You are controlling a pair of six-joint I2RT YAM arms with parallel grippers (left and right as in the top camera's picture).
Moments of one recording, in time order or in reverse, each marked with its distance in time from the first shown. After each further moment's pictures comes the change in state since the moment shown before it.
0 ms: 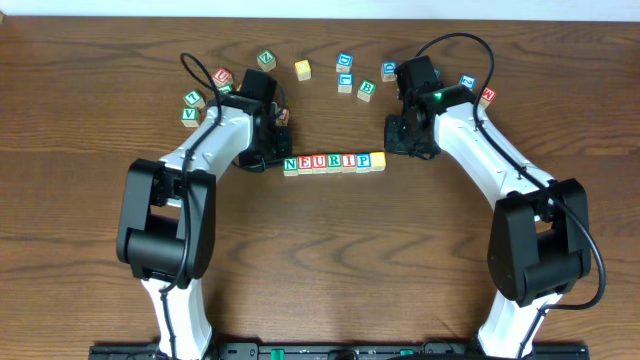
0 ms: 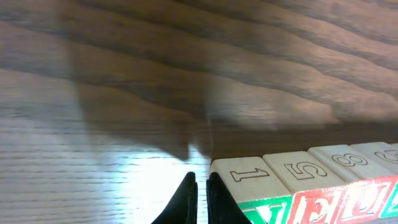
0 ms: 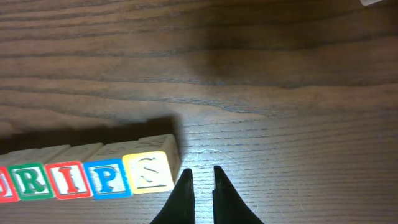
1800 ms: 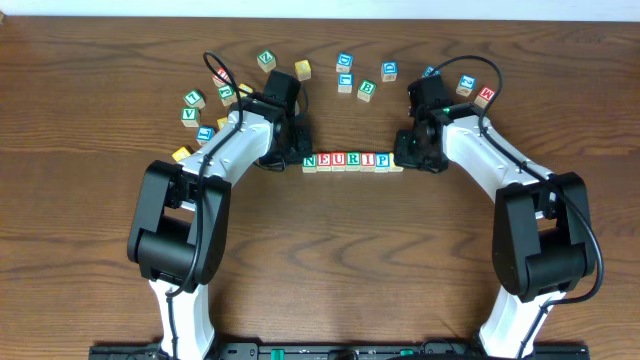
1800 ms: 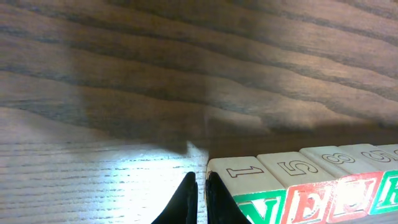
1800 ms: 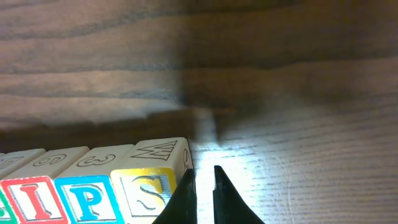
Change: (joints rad) left arm -0.083 0.000 0.000 0.089 -0.008 -0.076; right arm -0.054 0.009 -0.151 0.125 -0.043 0.008
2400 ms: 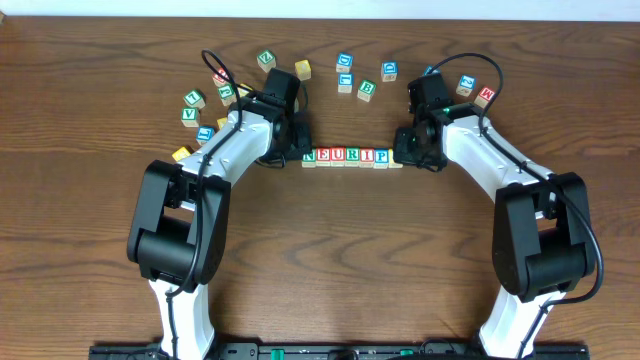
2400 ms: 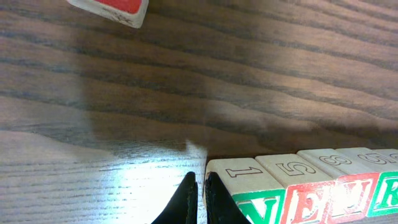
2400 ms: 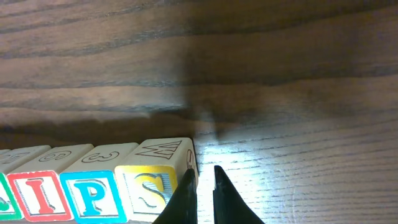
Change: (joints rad) left arm 0.002 0.000 0.000 0.043 -0.019 -0.003; right arm 0.000 0.000 0.000 0.033 0.001 0.007
